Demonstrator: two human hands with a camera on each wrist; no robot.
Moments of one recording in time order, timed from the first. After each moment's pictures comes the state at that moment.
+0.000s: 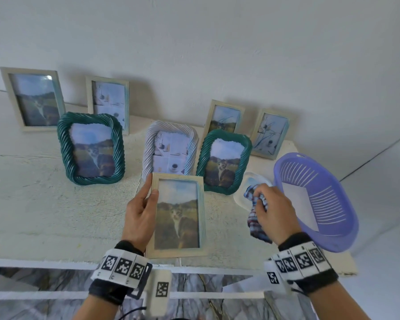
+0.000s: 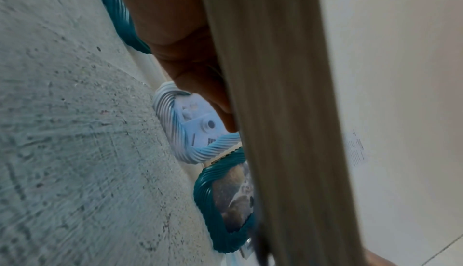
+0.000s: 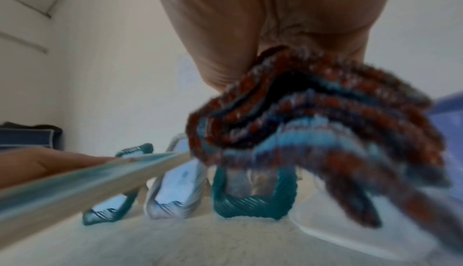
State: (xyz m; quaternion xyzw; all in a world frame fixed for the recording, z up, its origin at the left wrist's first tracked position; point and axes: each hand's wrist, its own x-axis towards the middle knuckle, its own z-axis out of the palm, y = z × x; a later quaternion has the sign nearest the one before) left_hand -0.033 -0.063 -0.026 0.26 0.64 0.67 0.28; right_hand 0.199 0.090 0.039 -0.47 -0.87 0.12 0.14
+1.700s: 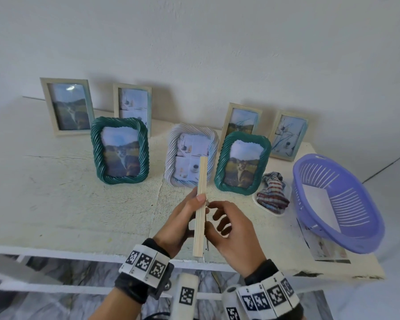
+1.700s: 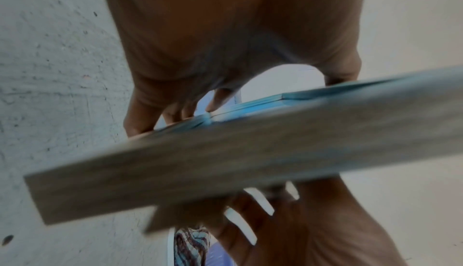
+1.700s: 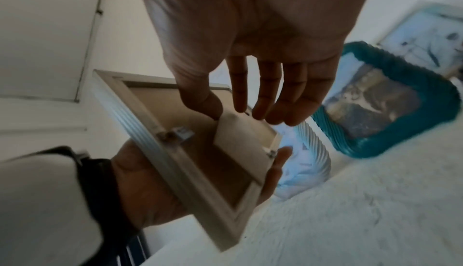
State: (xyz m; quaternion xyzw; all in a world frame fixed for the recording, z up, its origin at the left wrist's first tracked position) left_hand -0.019 -0.075 0.003 0.24 0.52 0.60 0.56; right_hand 0.125 -0.021 0.024 -0.32 -0.84 0.36 0.27
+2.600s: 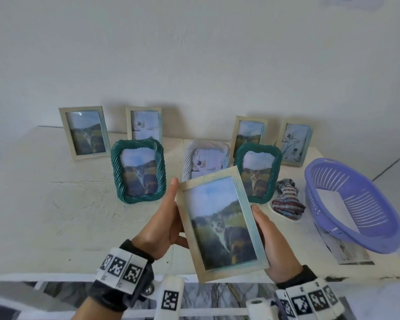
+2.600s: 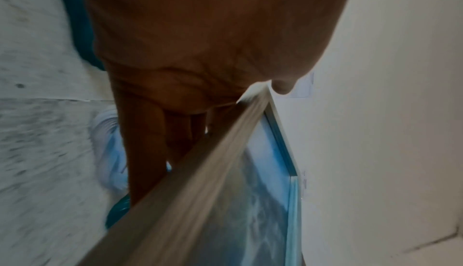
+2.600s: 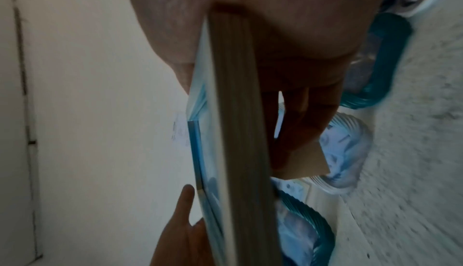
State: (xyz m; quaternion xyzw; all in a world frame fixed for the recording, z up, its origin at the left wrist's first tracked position) left_hand -0.085 -0.116 0.068 0.26 0.57 0.51 0.59; right_hand 0.112 -0.029 0.056 -0.33 -0.50 0.75 0.27
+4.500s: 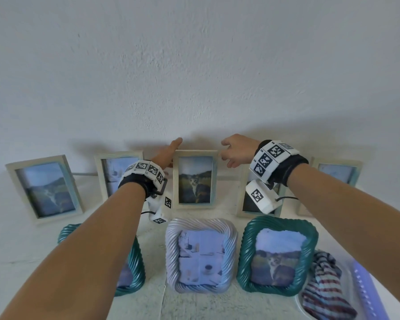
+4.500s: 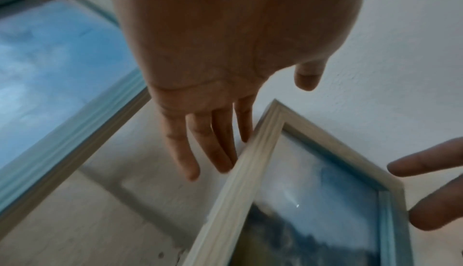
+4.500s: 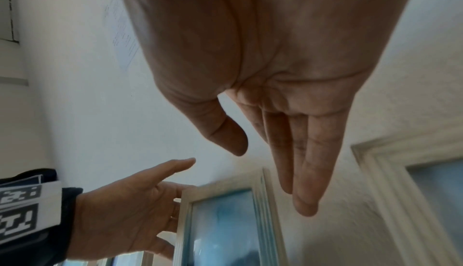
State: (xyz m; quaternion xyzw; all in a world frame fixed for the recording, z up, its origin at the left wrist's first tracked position) left_hand -0.289 0.216 0.067 0.28 0.77 0.40 0.40; right_hand -0.106 0.334 0.117 -0.39 -0.85 0.35 -0.04
